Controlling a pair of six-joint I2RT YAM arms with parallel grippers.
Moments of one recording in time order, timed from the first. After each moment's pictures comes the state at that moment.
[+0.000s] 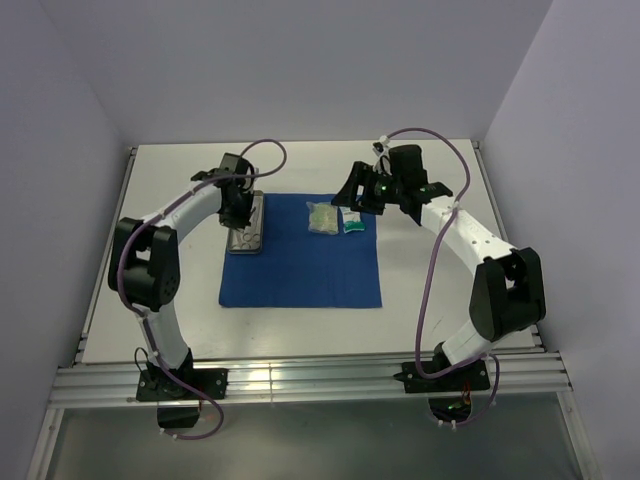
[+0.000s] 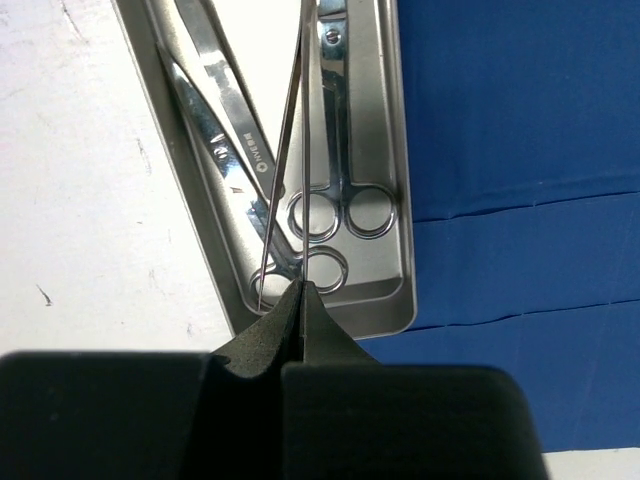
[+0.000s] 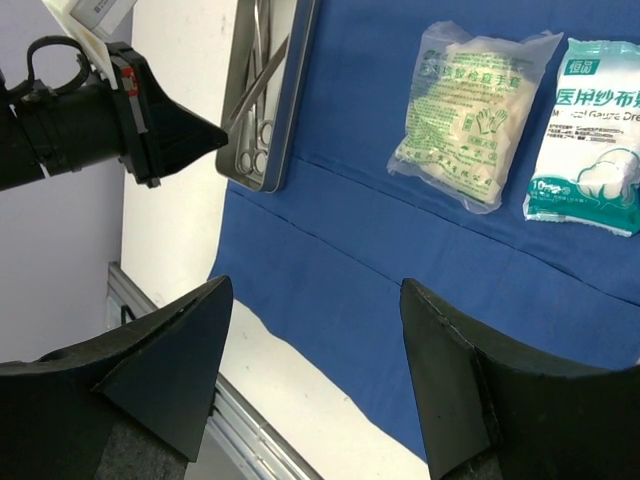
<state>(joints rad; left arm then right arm) -0.31 1.87 1.42 -0.70 -0.05 -0.13 0.31 1.56 1.21 -0.29 -0.49 0.56</state>
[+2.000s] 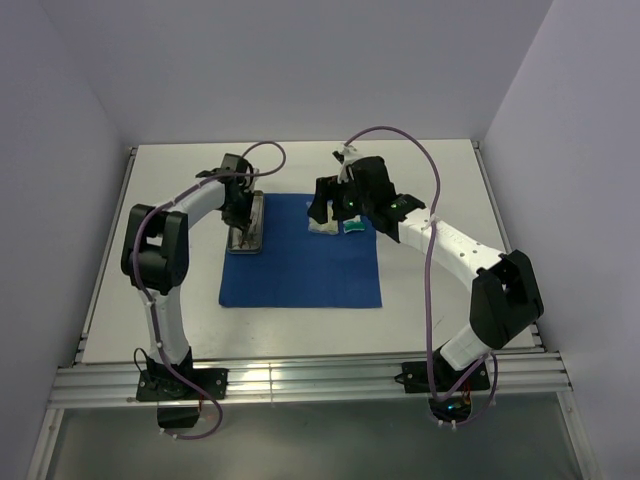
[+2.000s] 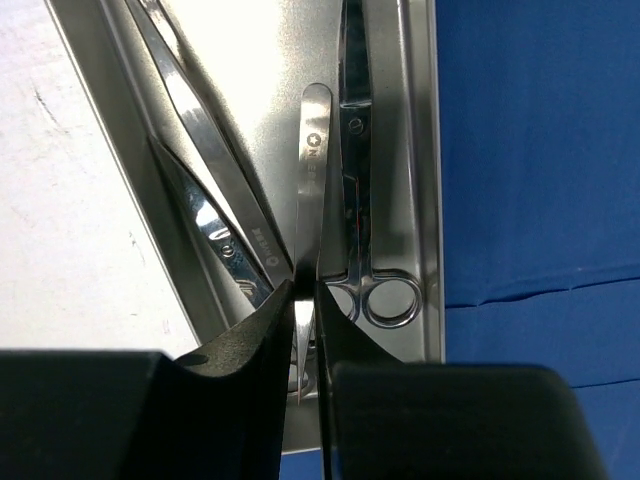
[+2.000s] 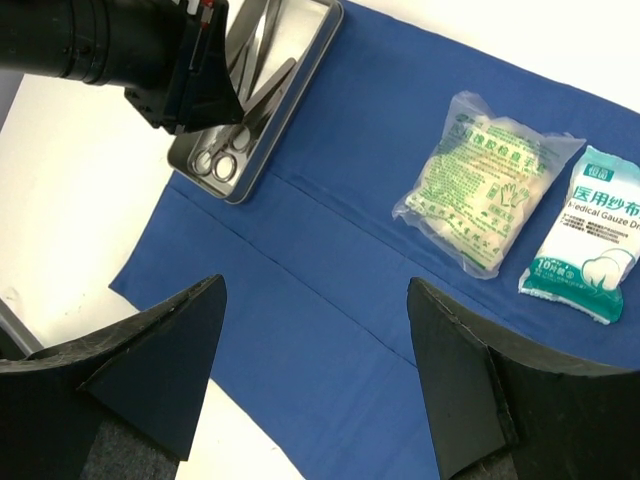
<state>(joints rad) -0.27 2.02 1.48 -0.63 0.00 -0.09 0.55 1.55 1.19 -0.18 -0.20 0.33</state>
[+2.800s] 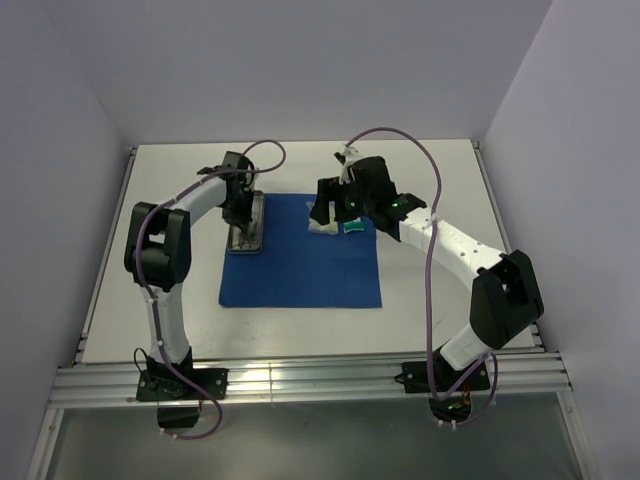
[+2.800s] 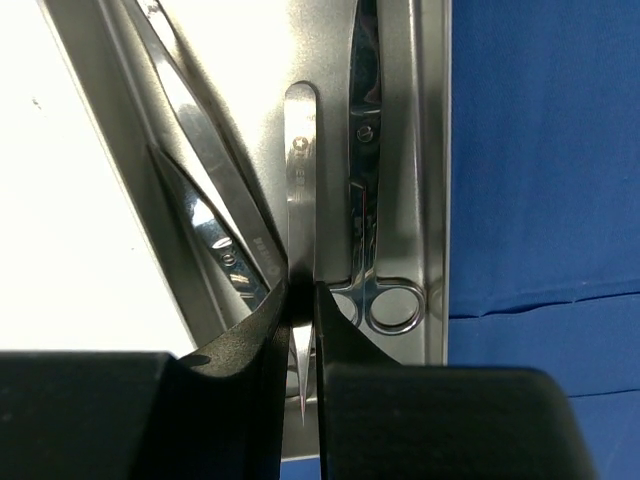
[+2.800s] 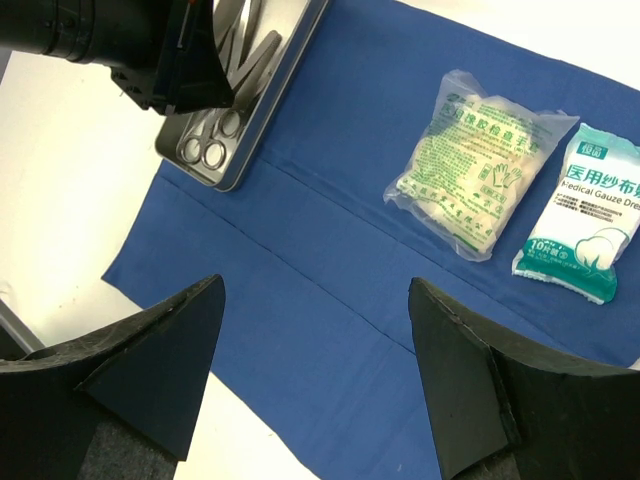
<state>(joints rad) -0.27 2.05 1.53 -0.67 -0.01 -0.11 0.54 1.55 1.19 -0.23 -0.20 0.33</state>
